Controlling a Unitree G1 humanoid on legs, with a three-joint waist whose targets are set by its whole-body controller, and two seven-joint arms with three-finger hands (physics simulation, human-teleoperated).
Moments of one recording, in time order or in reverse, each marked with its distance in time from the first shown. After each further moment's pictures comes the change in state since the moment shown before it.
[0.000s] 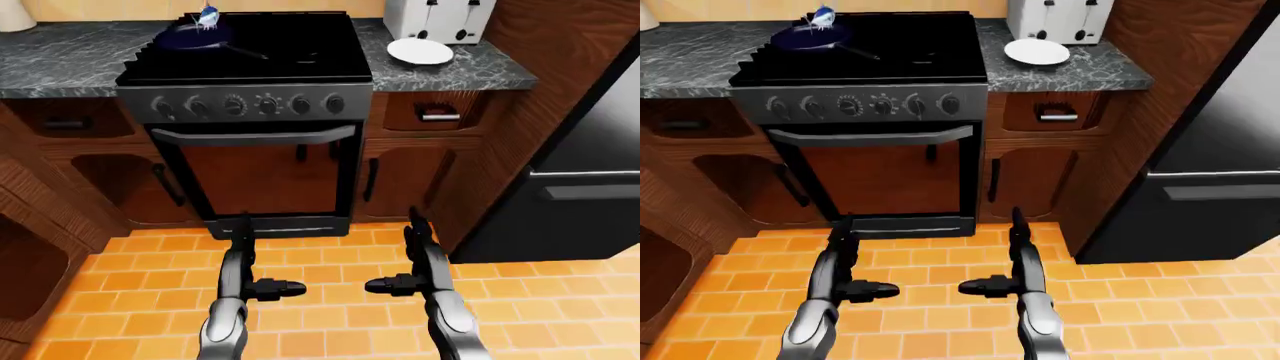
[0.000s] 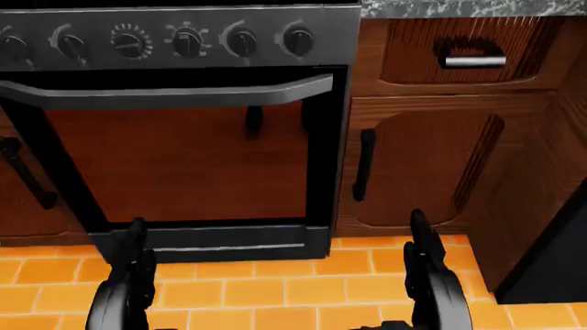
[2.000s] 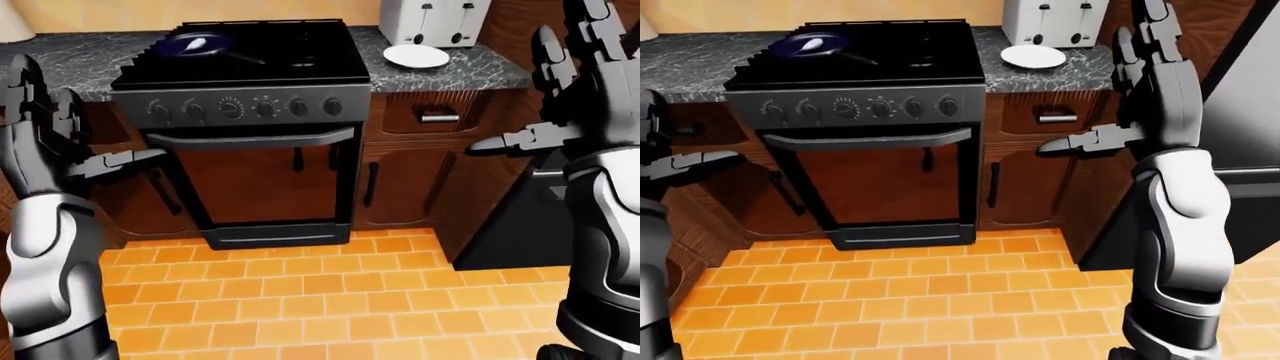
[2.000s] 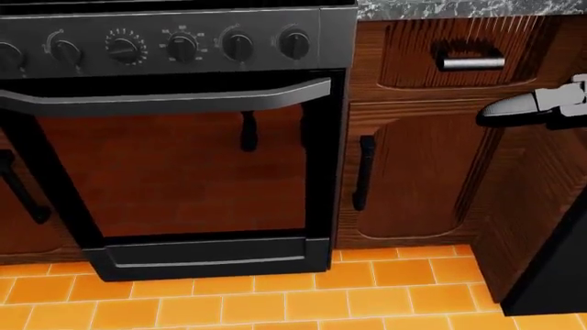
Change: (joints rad) left arm -0.440 0.480 0.413 -0.195 -0.383 0.200 0.089; right arm -0.560 -0.474 -0.313 -0.399 0.196 0.347 0.133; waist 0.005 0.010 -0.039
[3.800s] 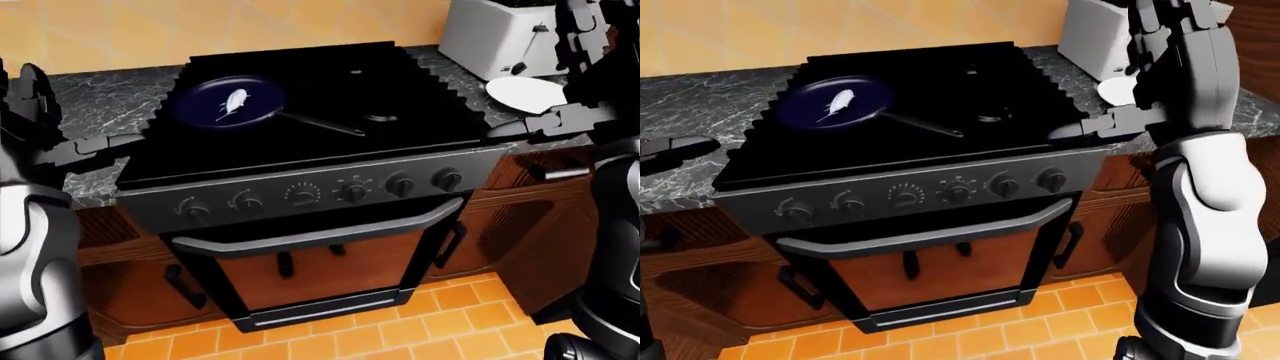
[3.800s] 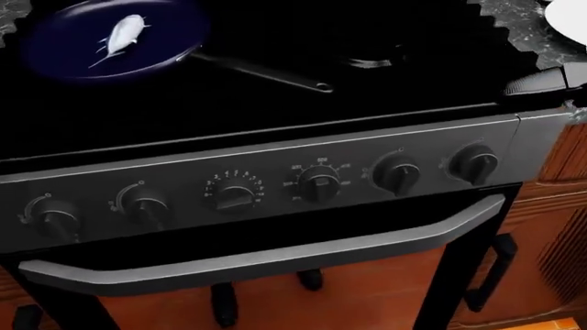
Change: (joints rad) left arm -0.025 0.052 0.029 -0.040 -0.036 0.005 0.022; right arm -0.053 -0.049 -0.025 -0.045 0.040 0.024 0.017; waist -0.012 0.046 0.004
